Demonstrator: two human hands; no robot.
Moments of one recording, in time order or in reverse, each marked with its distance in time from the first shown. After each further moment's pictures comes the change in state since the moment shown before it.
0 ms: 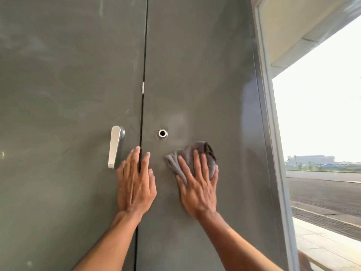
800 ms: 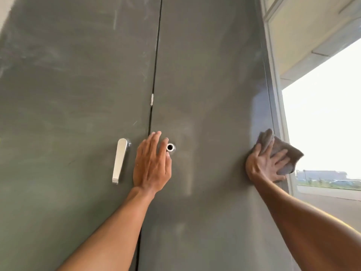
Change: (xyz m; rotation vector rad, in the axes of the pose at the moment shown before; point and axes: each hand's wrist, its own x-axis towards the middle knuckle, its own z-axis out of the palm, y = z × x) left_hand 0.093 0.013 0.019 -0.017 0.028 0.080; right_hand 0.143 0.126 -0.050 0.239 0.014 0.945
